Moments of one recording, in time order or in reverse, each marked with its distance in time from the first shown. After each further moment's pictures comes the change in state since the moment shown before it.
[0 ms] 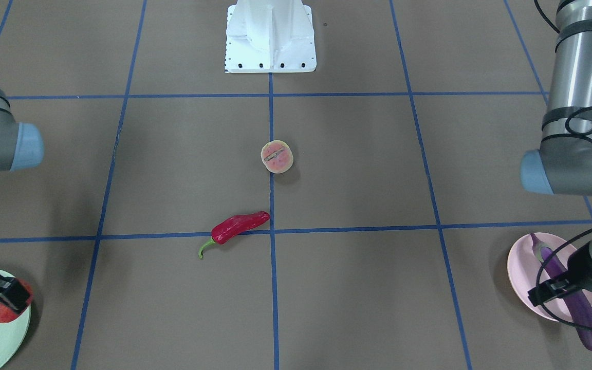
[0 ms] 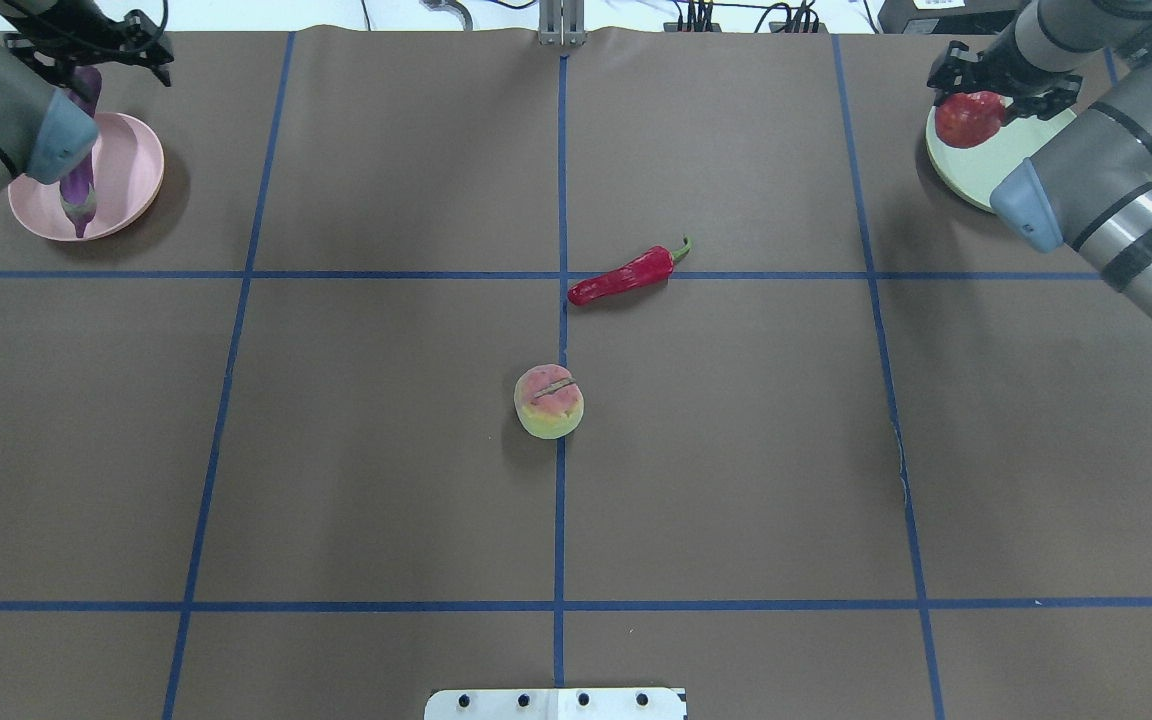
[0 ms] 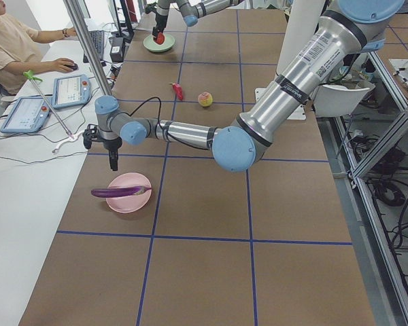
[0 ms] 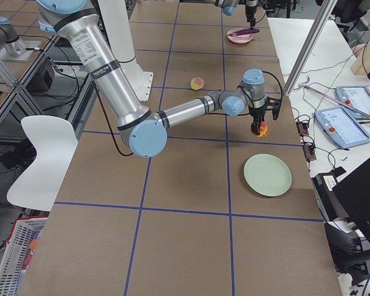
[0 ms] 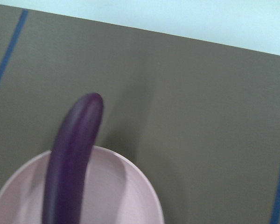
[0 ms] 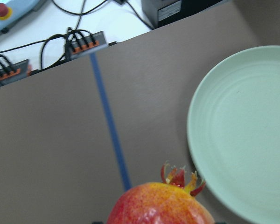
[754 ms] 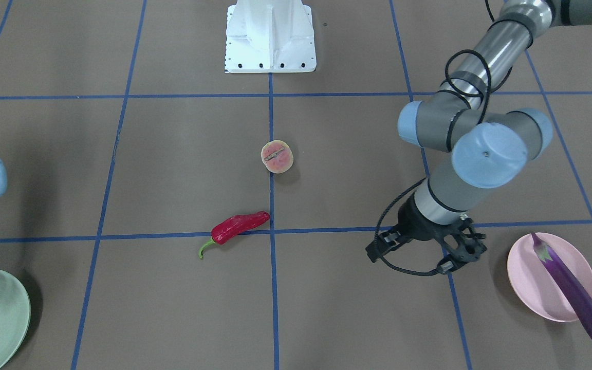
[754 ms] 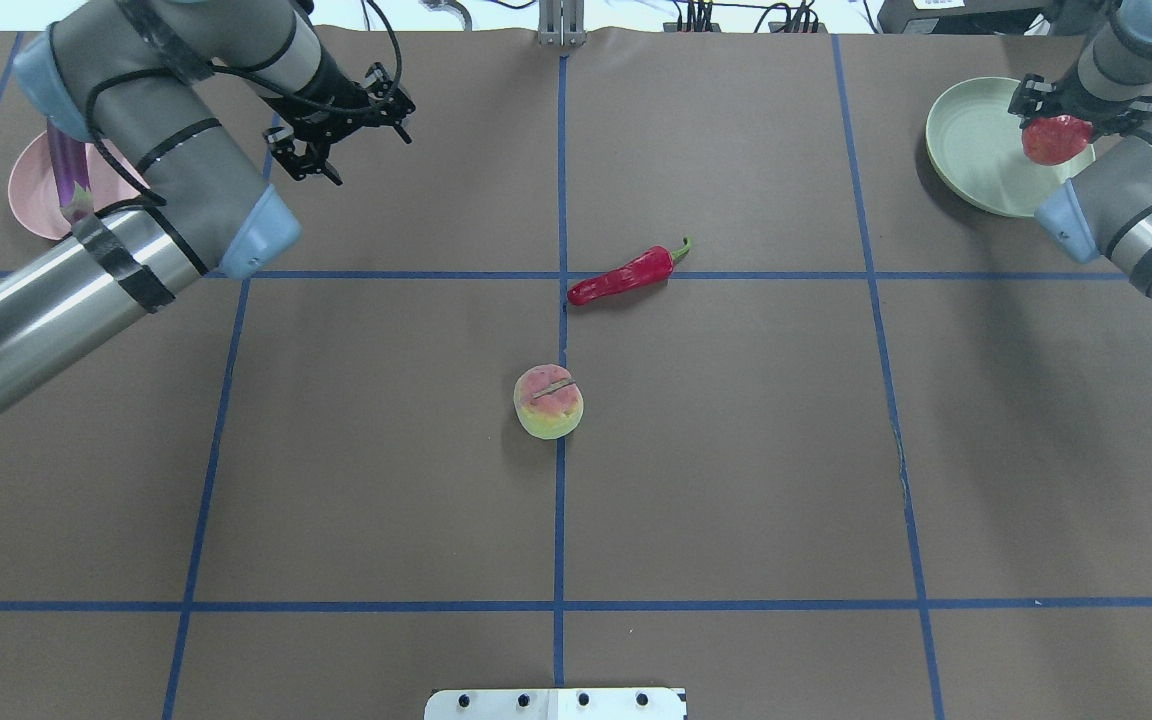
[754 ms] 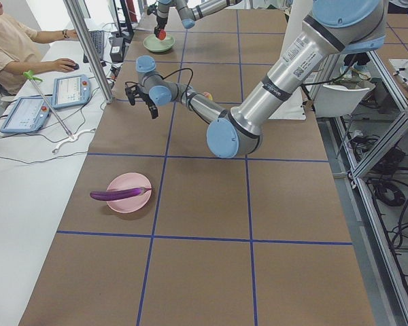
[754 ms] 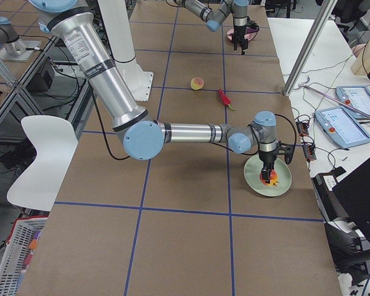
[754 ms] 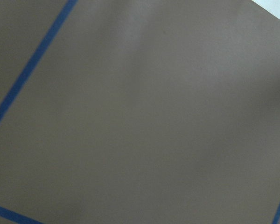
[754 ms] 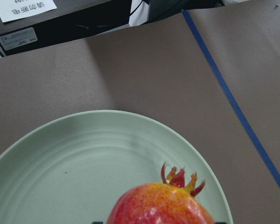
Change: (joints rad) left arm 0.253 -0.098 -0.192 0.003 0.004 -0.500; right arm 0.028 0.001 -0.218 0.106 -0.108 -0.057
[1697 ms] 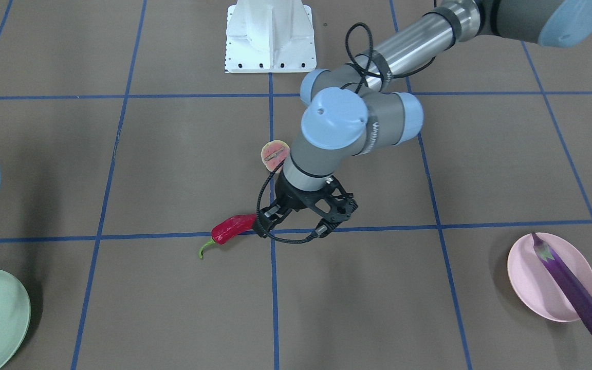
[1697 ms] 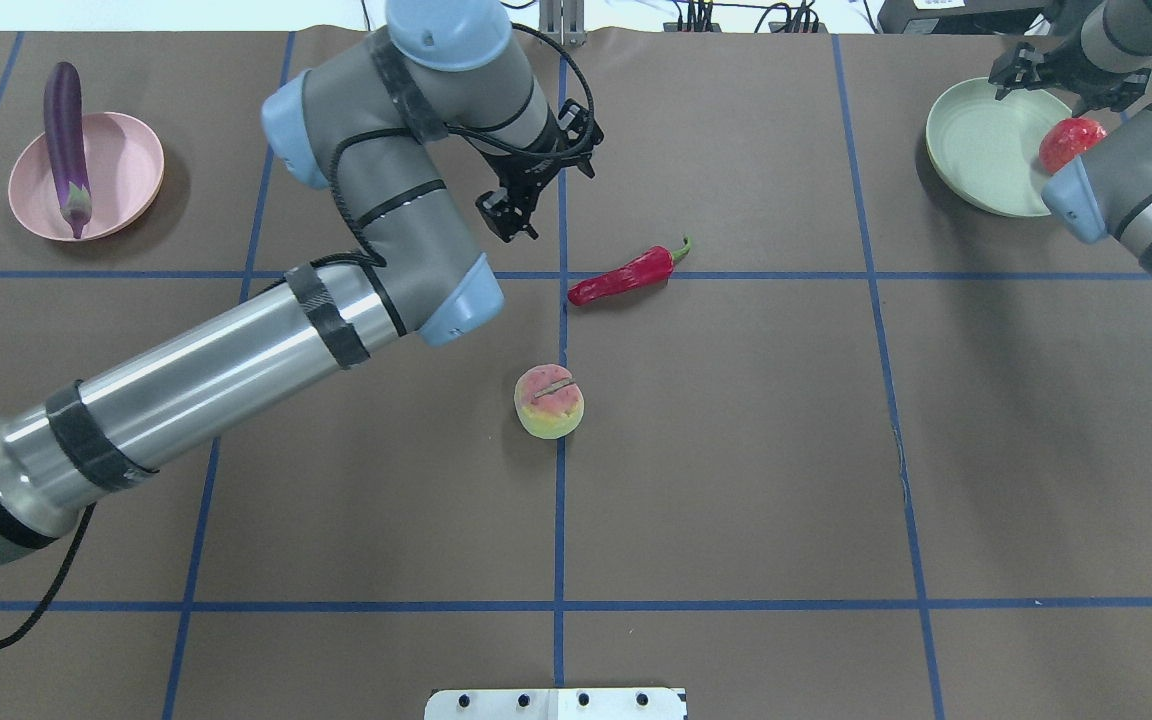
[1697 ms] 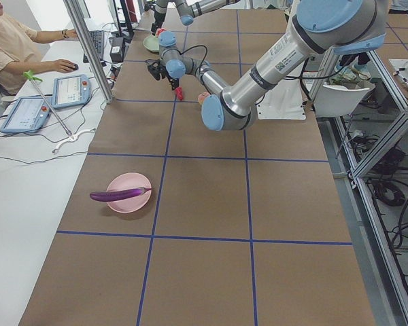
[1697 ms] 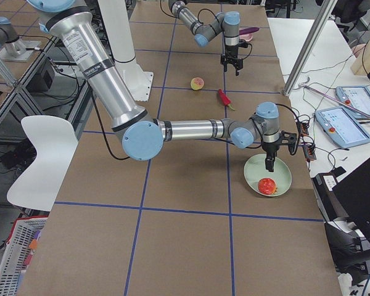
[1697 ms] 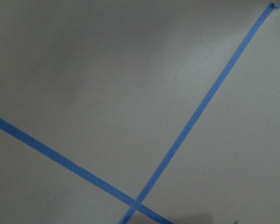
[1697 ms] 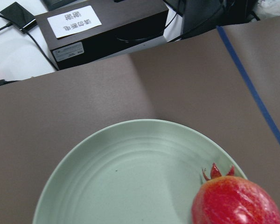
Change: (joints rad) left arm 0.190 -0.264 0.138 0.011 0.147 -0.566; right arm 0.024 0.001 0.085 0.042 0.110 -0.011
